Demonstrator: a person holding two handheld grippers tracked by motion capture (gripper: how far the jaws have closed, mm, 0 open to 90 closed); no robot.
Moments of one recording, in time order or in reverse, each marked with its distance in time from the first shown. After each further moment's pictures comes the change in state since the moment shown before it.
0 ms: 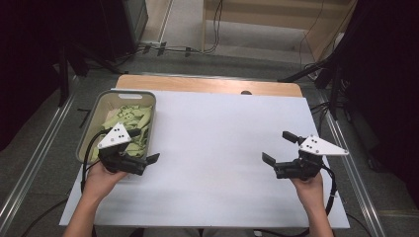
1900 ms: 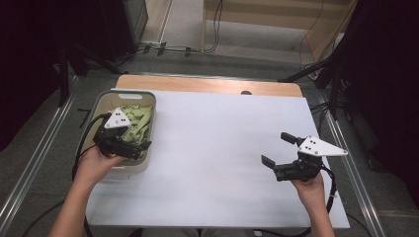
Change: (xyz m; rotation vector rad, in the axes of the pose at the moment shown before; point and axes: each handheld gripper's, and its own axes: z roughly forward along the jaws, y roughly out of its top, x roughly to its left) left arm 0.031 0.022 0.004 0.228 0.147 0.030; right arm 0.003 0.001 -0.001 0.017 0.030 -0.027
